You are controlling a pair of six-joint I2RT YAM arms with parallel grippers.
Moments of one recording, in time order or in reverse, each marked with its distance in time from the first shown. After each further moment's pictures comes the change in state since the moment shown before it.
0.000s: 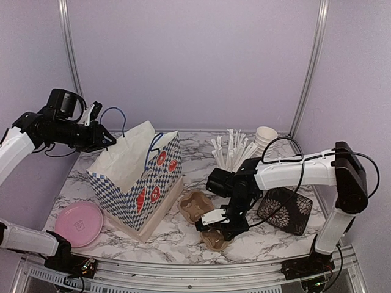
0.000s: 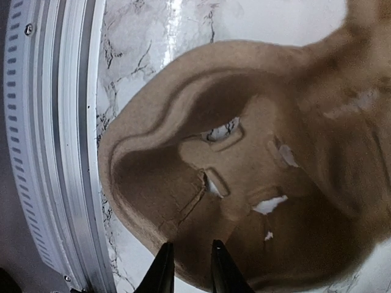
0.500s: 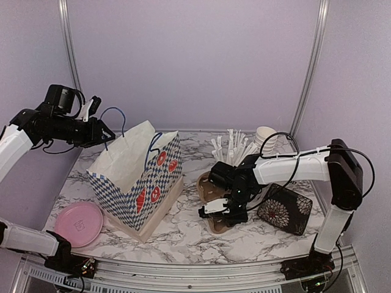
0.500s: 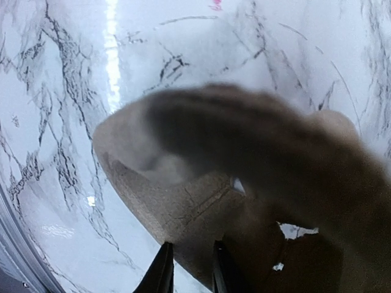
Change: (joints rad) left arm 0.000 0.010 0.050 -0.014 -0.039 0.058; right arm -0.070 0.046 0.005 0.071 0.194 0.039
